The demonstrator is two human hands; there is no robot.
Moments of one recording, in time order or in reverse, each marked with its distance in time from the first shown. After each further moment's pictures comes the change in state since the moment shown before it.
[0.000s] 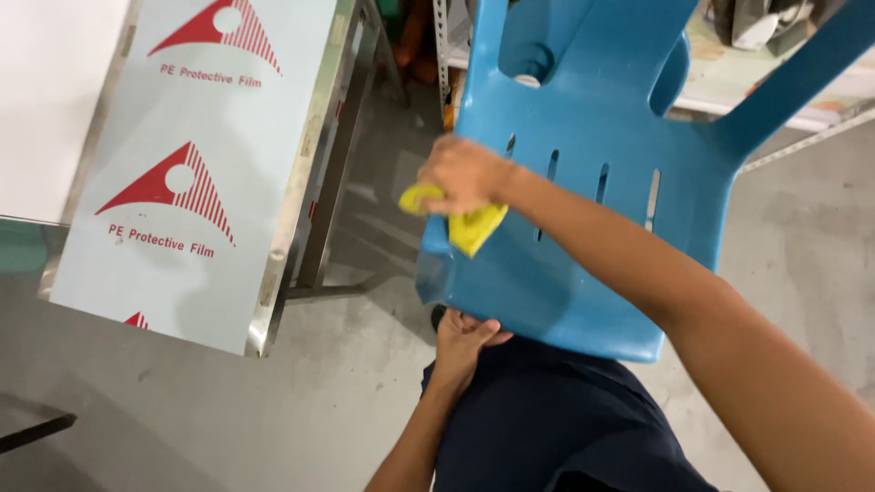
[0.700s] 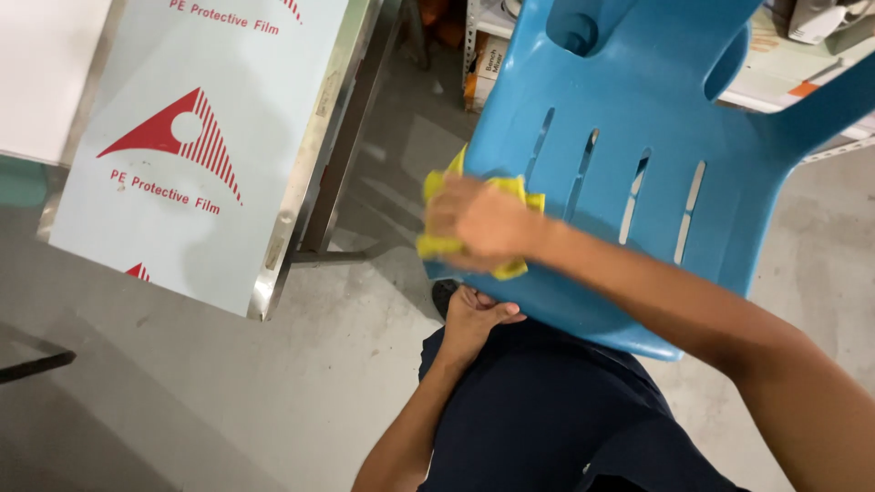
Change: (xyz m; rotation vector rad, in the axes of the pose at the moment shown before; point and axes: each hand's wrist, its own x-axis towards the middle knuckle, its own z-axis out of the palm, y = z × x) left_hand 0.014 -0.015 -0.013 -0.035 -0.055 0.018; right_hand -0.024 -0.098 -0.013 0.110 0.167 -0.052
